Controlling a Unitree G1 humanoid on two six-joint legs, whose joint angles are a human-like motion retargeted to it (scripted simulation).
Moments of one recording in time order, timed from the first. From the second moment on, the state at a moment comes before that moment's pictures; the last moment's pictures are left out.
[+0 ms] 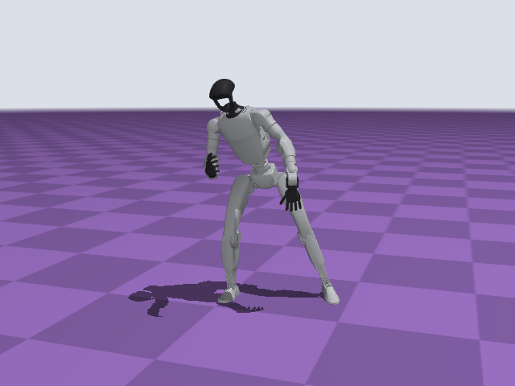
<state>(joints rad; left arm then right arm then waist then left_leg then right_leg) -0.35 0.58 -0.32 1.01 0.37 -0.15 -0.69 -0.72 -0.31 0.62 0.39 0.40 -0.66 -0.01 -0.18 0.18 -0.05 -0.65 0.34 0.28 0.17 0.16 -0.22 -1.20 -0.18 0.08 0.76 -0.24 0.05</state>
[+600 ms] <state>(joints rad) 0.48 0.04 0.14 0.47 -0.83 0.11 -0.93 0.64 0.06 0.23 0.23 1.39 -0.40 0.39 -0.11 0.01 -0.42 -0.48 0.12 0.22 0.14 -0.02 -0.09 -0.51 -0.02 0.04 0.41 -0.08 0.13</state>
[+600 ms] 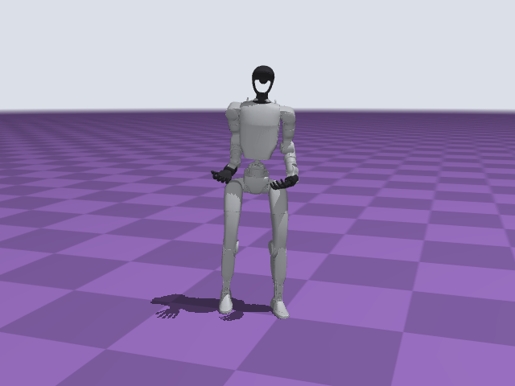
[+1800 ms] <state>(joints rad) 0.13 0.22 0.06 1.48 0.30 0.01 -0.29 0.07 -0.07 0.00 1.52 0.04 -0.11 0.15 -0.04 -0.04 -0.47 -0.33 -0.08 0.26 0.06 -0.06 0.00 -0.38 0.16 0.15 0.14 -0.15 0.02</state>
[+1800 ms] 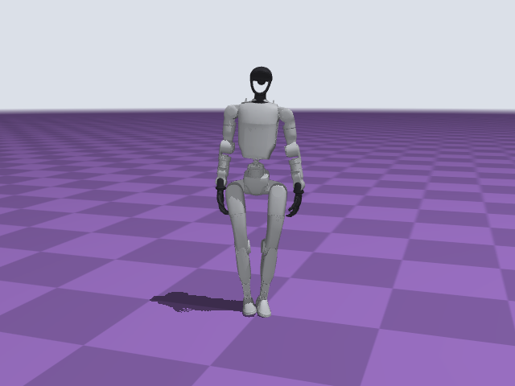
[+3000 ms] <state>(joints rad) 0.14 0.22 0.12 1.55 0.43 0.00 -0.23 0.04 -0.01 -0.12 1.68 0.09 -0.30 -0.07 -0.07 0.00 -0.49 -0.26 -0.04 0.37 0.06 -0.10 0.01 -0.38 0.05 0.01 0.17 -0.09 0.03</state>
